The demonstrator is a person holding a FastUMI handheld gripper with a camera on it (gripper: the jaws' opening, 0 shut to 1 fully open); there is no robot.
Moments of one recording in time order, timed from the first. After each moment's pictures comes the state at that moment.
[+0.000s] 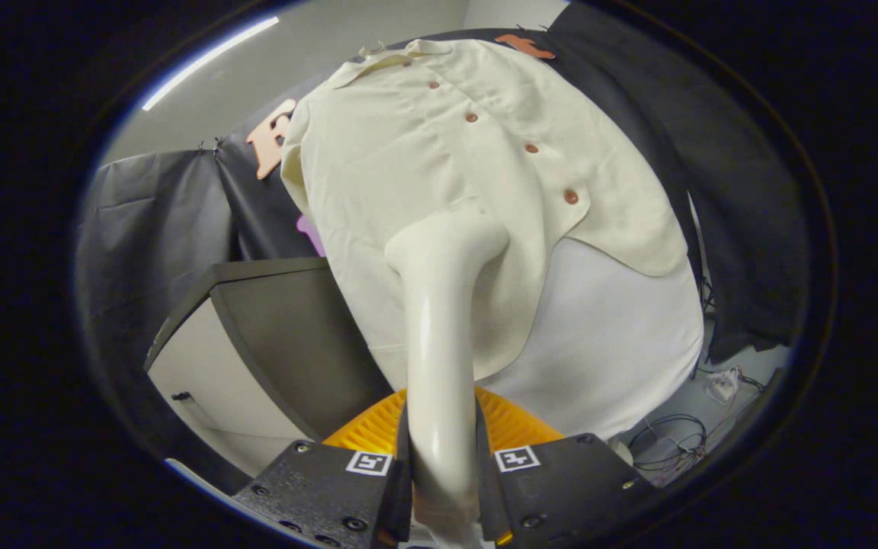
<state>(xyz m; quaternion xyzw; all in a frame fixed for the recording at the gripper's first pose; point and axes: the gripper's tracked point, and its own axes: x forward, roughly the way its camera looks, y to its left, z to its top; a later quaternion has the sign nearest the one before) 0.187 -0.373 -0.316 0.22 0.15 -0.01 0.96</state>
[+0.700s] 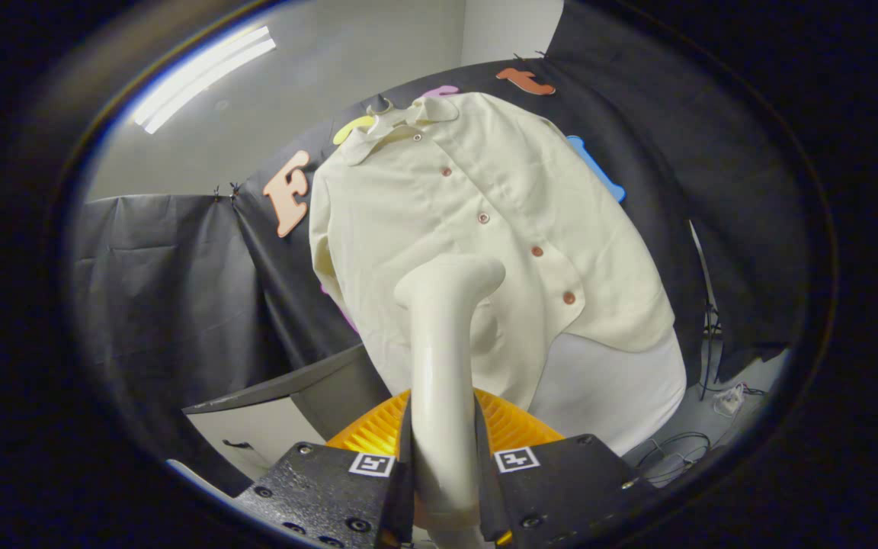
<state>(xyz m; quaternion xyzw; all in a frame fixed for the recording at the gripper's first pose) 0.180 -0.412 -0.189 0.24 0.06 0.00 0.97</state>
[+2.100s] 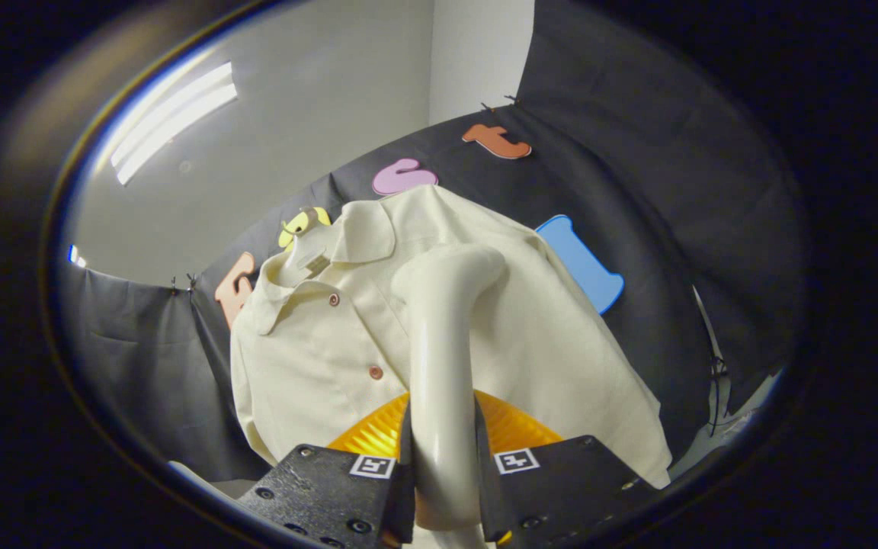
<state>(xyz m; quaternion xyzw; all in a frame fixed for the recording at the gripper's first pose) 0.319 -0.563 -0.069 0.29 -0.07 -0.07 0.95</state>
